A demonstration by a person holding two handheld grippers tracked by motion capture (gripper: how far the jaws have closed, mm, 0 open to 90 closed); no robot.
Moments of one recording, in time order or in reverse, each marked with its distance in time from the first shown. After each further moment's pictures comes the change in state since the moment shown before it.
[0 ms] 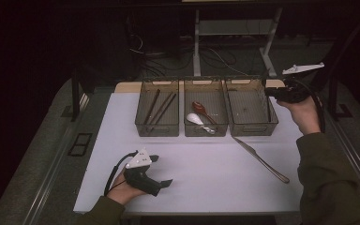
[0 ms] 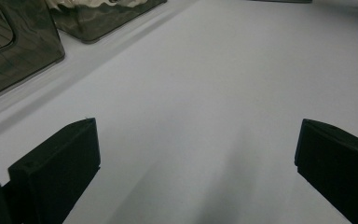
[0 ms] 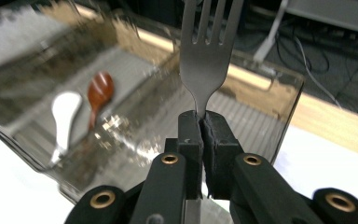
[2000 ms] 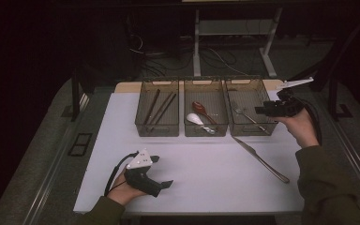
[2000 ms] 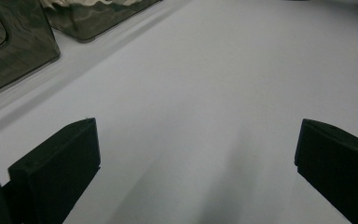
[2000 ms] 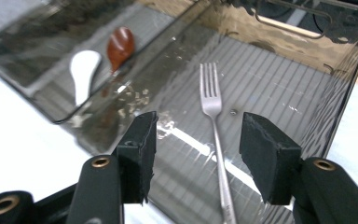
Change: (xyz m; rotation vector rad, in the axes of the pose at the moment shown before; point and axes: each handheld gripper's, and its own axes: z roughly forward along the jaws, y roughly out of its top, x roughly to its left) left arm -0.001 0.000 0.001 0.009 -0.005 0.012; right arm 0.012 -0.036 0.015 0.068 0.102 0.043
